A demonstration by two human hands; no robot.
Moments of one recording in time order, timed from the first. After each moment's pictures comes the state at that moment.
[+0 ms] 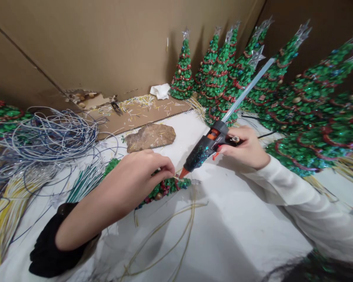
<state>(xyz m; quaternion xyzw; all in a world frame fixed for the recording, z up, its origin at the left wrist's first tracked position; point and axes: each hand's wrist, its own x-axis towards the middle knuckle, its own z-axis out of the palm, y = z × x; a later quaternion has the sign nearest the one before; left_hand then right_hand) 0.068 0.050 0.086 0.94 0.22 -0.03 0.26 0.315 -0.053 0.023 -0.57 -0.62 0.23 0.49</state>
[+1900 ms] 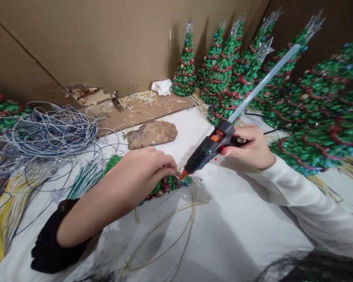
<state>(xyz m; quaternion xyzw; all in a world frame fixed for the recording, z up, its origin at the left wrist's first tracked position) 0.069 0.051 0.084 0.96 0.19 -0.05 0.20 0.309 -0.053 0.026 -0.50 -0.68 0.17 0.51</state>
